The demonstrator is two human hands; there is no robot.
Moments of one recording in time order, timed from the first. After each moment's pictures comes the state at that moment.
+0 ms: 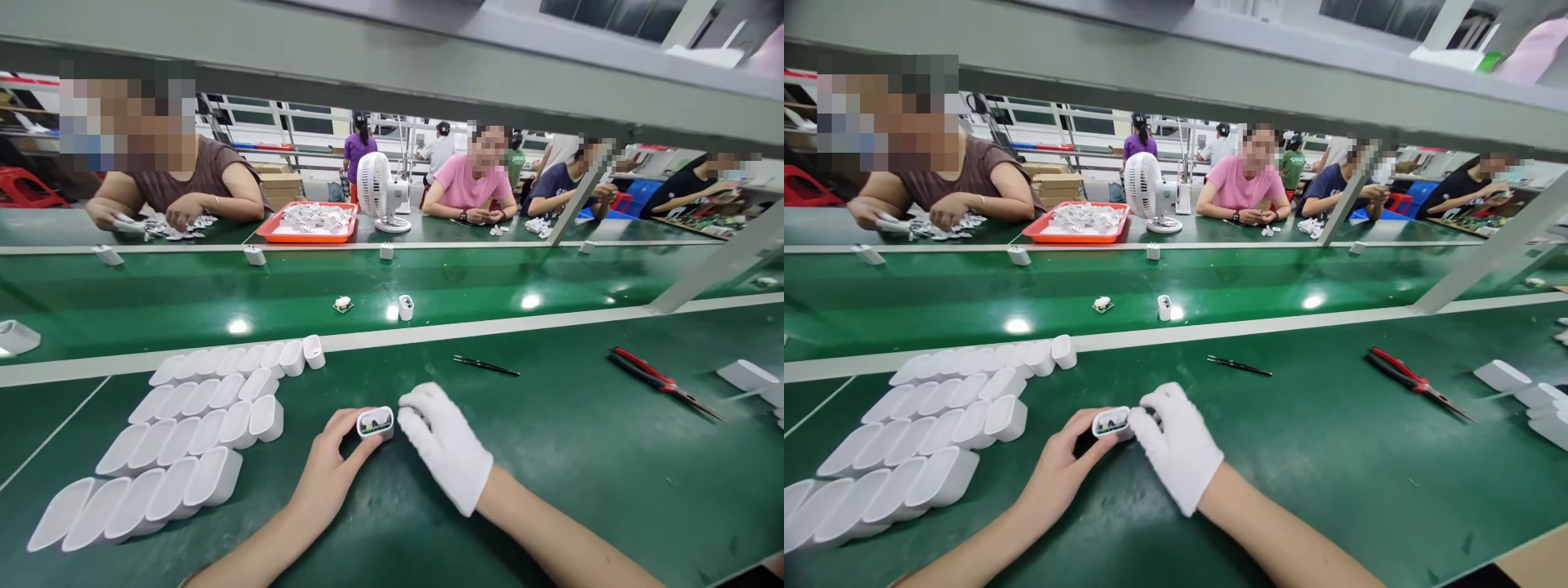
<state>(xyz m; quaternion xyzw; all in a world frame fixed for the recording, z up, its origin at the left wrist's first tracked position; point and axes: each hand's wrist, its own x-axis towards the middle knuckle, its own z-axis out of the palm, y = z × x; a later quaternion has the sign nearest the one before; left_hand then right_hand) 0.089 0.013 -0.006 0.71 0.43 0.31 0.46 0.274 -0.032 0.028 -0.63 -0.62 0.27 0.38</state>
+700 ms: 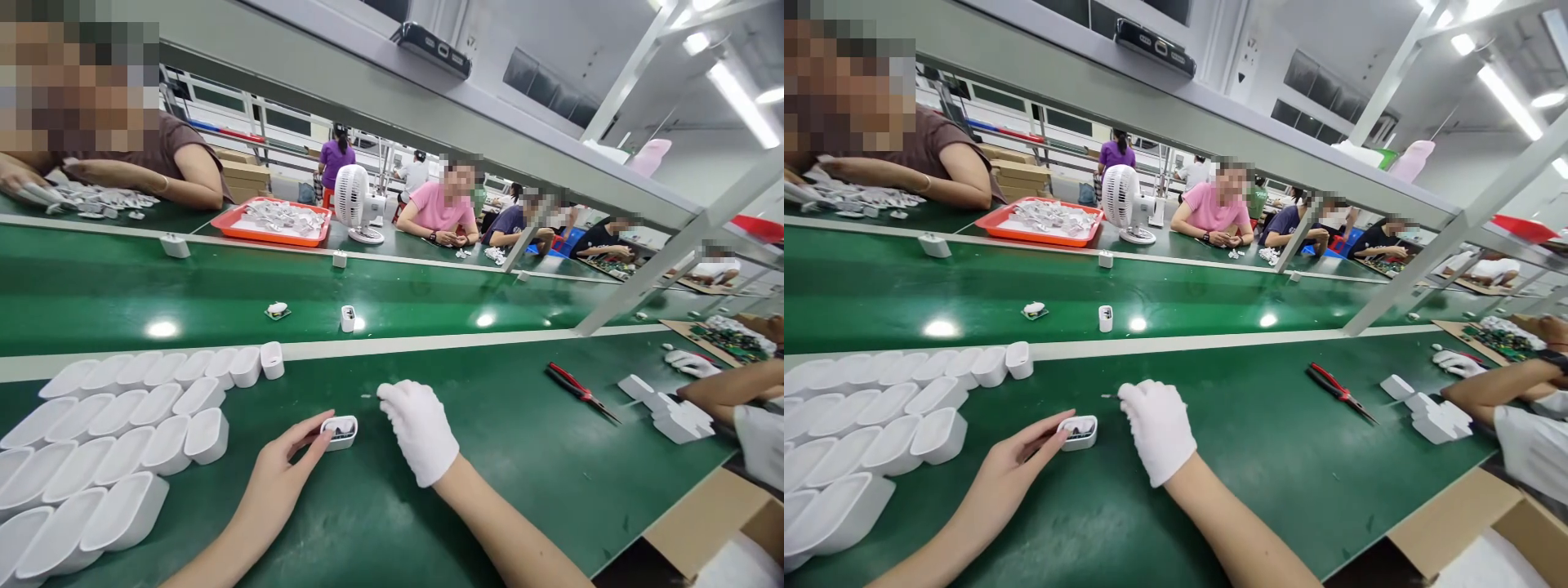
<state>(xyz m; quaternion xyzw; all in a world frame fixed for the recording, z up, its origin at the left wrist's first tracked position) 0.089 0.026 -0.017 0.60 0.48 0.33 0.55 0.298 -0.014 0.021 -0.69 -0.70 -0.01 0.19</state>
